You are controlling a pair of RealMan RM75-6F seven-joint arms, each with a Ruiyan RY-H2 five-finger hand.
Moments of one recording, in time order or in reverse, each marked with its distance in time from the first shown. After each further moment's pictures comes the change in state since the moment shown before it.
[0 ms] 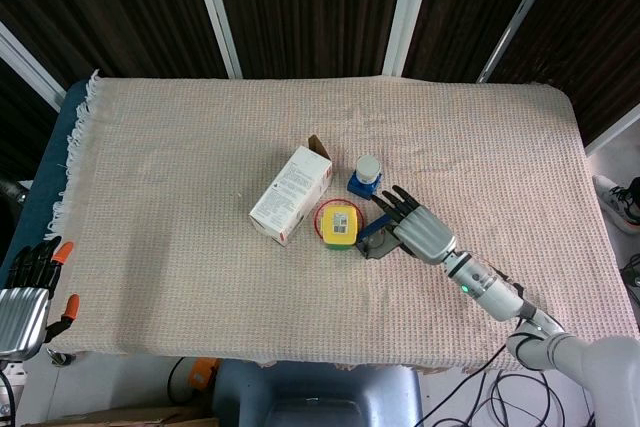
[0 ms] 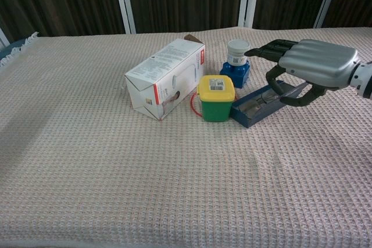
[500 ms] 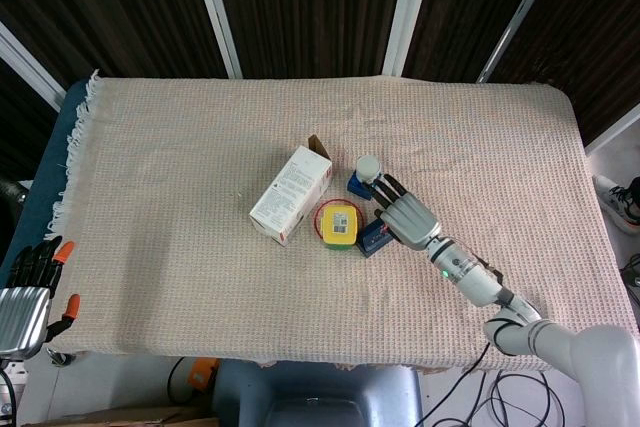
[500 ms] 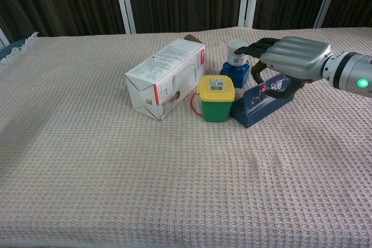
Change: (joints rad) left arm -0.002 0.001 -0.002 -0.001 -0.007 -0.006 0.000; right arm 0.070 -0.018 0.076 -0.044 0.103 -0.177 -0.121
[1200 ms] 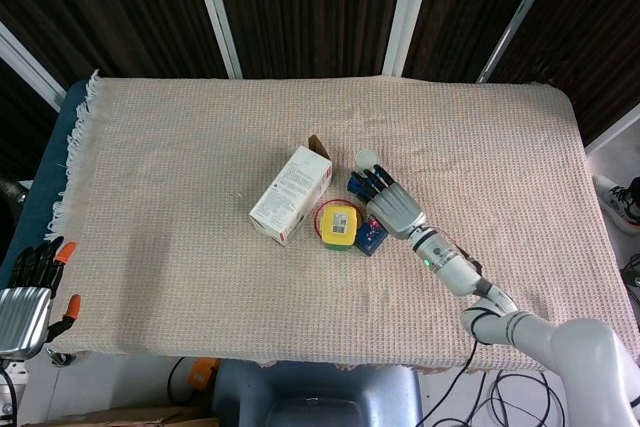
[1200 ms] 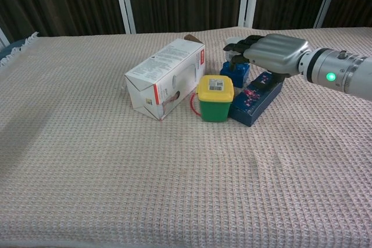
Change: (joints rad) left arm -0.002 0.000 0.002 -0.002 -0.001 -0.006 0.005; right arm 0.059 -0.054 0.069 0.023 0.089 -0.085 -0.080
